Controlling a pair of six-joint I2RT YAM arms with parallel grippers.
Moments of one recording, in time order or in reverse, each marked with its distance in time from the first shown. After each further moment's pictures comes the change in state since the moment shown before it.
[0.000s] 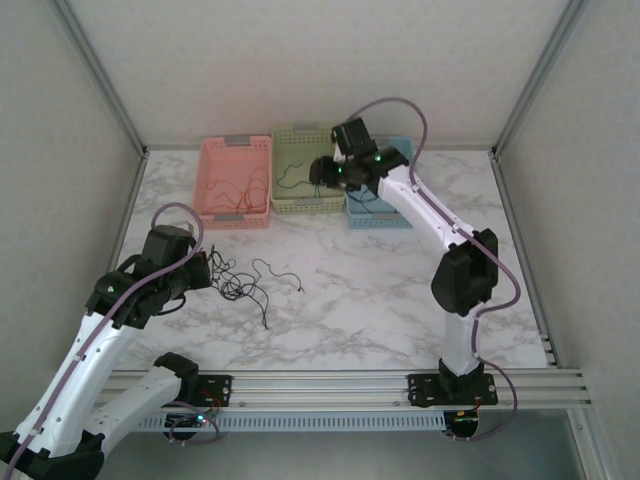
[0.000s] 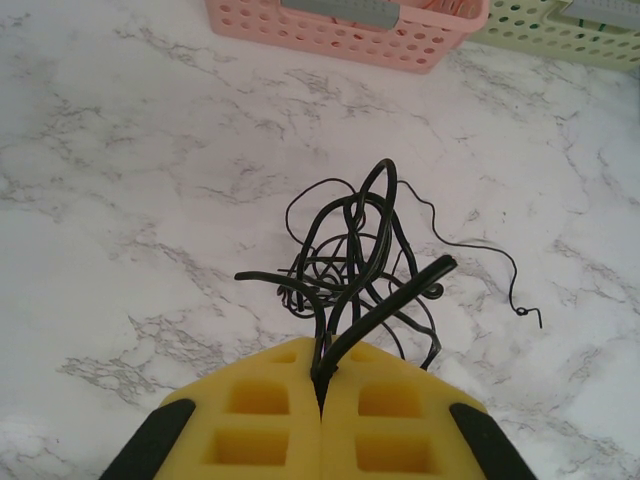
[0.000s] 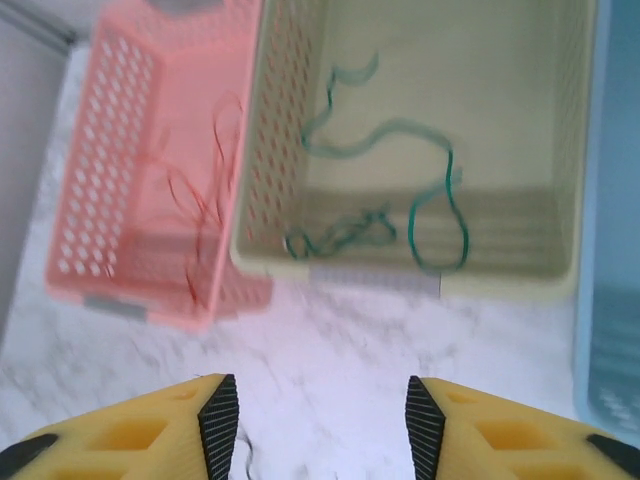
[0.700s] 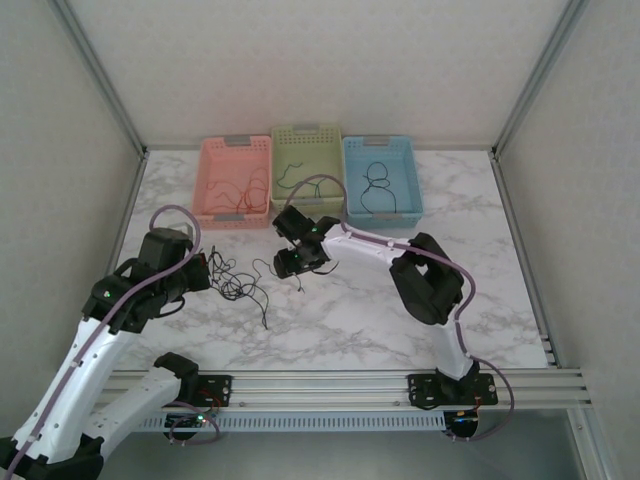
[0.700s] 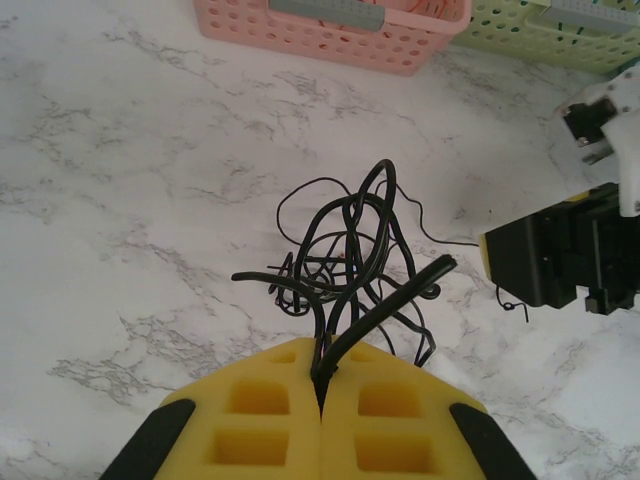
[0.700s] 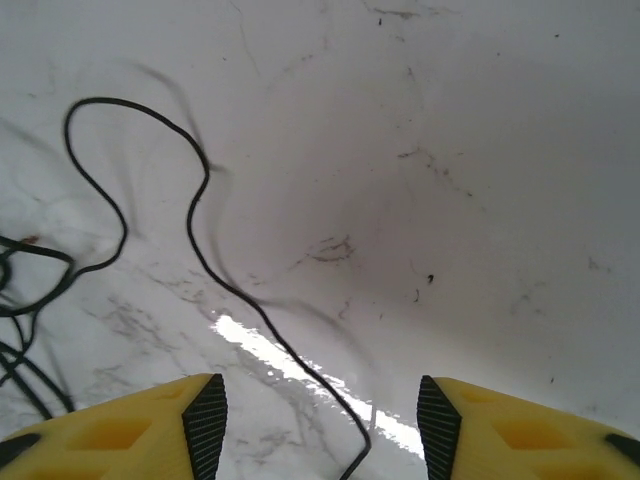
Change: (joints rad) left arm 0.000 -0.028 -0.005 0.002 0.019 0.004; right arm 0.307 0.156 -0.275 0.090 0.043 -0.124
